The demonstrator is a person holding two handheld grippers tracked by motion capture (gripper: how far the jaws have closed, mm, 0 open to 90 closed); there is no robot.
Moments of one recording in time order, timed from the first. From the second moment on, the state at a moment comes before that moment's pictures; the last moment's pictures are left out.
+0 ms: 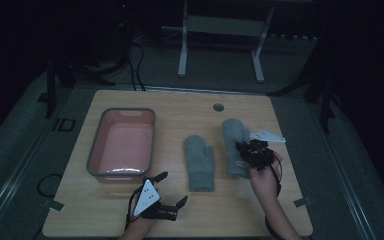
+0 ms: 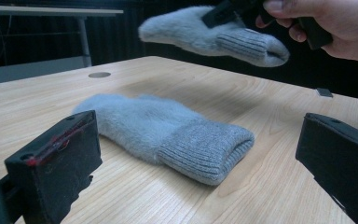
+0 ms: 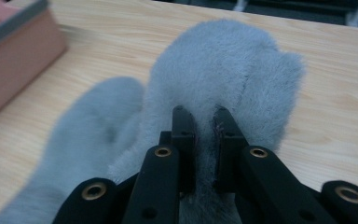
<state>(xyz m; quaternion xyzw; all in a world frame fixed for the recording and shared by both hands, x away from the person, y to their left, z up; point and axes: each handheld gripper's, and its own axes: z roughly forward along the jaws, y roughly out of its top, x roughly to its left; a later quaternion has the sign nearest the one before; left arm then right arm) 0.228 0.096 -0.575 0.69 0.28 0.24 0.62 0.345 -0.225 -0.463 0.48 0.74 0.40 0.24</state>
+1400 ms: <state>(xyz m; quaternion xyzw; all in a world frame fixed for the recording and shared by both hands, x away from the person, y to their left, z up) 0.227 0.092 -0.574 0.69 0.28 0.25 0.62 0.334 -0.142 -0.494 0.41 0.79 0.42 0.18</state>
